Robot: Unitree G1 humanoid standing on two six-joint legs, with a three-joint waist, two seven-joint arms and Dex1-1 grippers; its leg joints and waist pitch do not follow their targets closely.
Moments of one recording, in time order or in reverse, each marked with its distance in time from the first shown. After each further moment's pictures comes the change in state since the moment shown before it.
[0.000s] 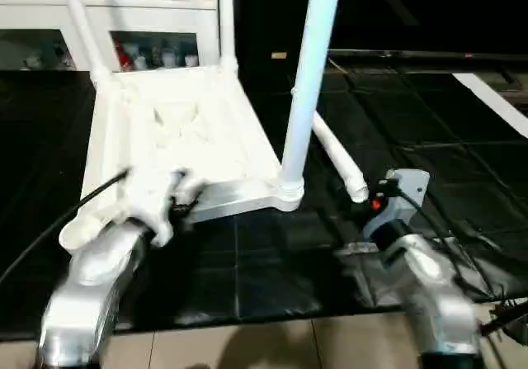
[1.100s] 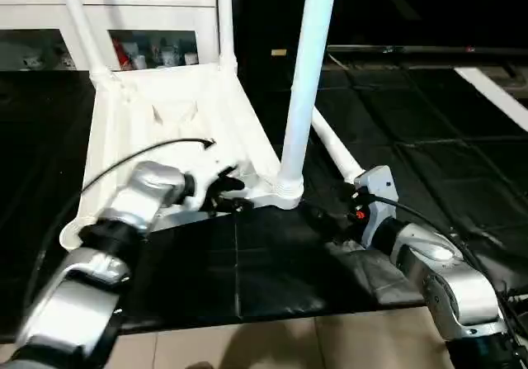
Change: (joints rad) left arm -0.516 -0.105 -0.235 0.890 0.161 -0.181 -0.281; right arm -0.024 -0.141 0.081 0.001 -0.031 0.100 0.129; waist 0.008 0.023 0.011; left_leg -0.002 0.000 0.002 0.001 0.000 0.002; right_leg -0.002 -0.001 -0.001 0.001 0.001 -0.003
